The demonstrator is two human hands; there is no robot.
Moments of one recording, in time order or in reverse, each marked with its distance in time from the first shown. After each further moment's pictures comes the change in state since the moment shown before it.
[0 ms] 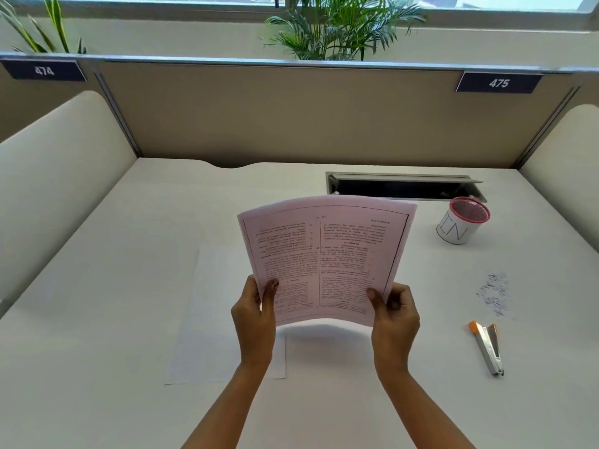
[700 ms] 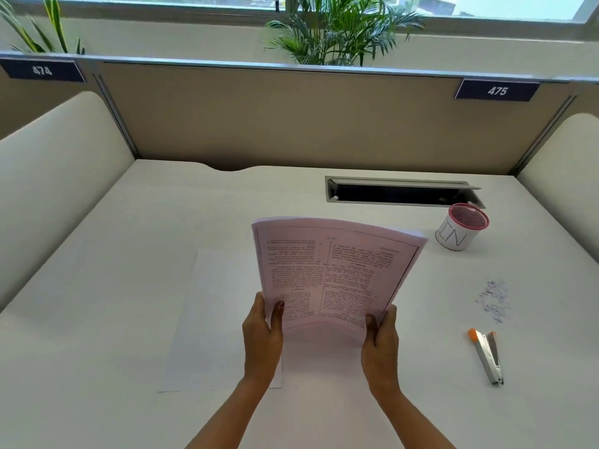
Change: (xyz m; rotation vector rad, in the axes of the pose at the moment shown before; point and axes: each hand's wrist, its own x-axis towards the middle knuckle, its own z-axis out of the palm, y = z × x) left_hand -0.011 -0.020 0.008 0.048 -0.136 -0.009; right_hand -0.015 0.024 -0.002 -0.213 -0.195 0.007
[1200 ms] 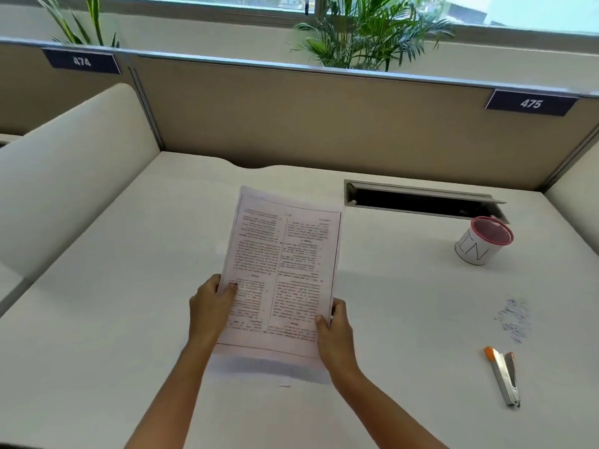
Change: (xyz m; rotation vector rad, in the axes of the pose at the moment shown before) left_hand 0.061 -0.003 -0.093 0.345 0.015 -0.326; right_hand -0.010 -0.041 0.068 -0.095 -0.376 0.212
